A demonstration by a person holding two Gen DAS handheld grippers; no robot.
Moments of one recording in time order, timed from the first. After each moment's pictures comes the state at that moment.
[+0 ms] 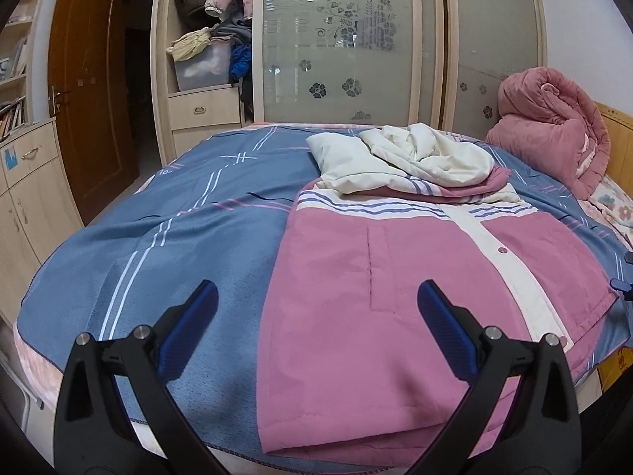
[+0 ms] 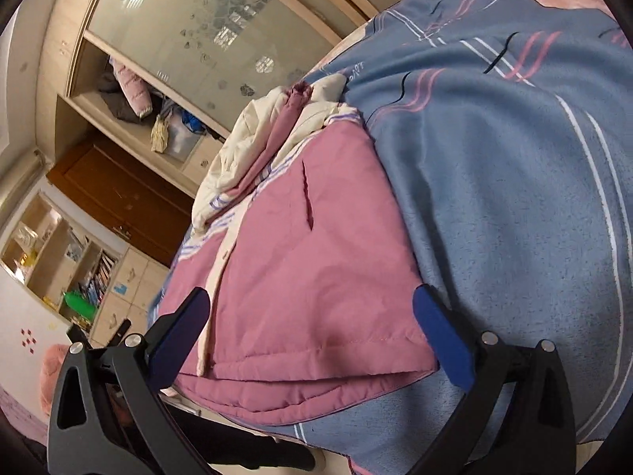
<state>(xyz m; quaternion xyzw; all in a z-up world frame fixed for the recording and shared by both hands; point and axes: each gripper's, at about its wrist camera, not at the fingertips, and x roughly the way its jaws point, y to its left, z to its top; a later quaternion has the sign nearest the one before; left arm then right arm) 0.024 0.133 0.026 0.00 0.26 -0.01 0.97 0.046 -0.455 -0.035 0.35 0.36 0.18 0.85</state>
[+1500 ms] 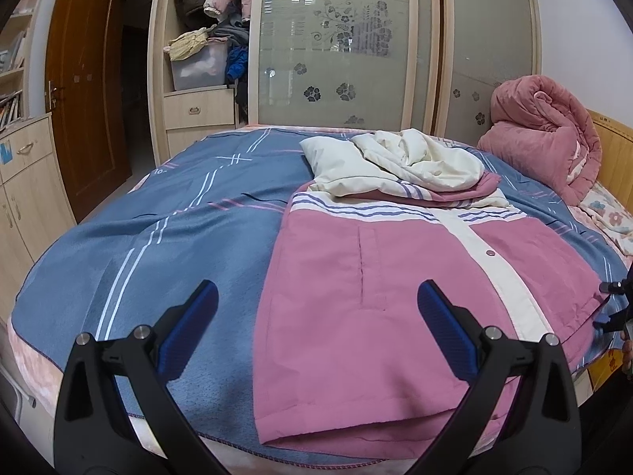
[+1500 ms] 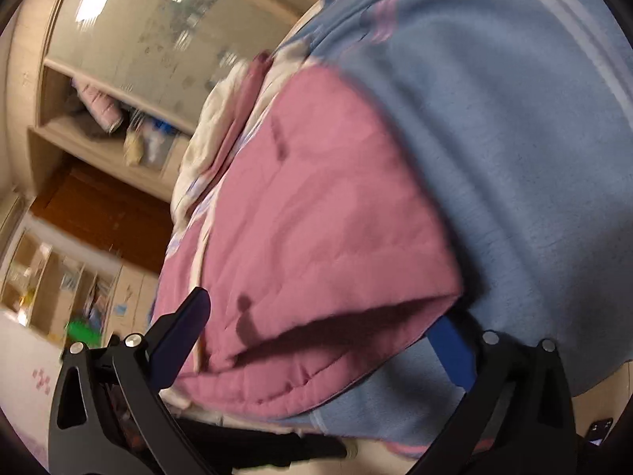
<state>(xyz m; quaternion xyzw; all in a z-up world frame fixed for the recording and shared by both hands) 0.012 0.138 0.031 -0.02 0.25 -0.02 0.97 0.035 -0.410 -0.072 0.40 0.42 0.18 0.79</state>
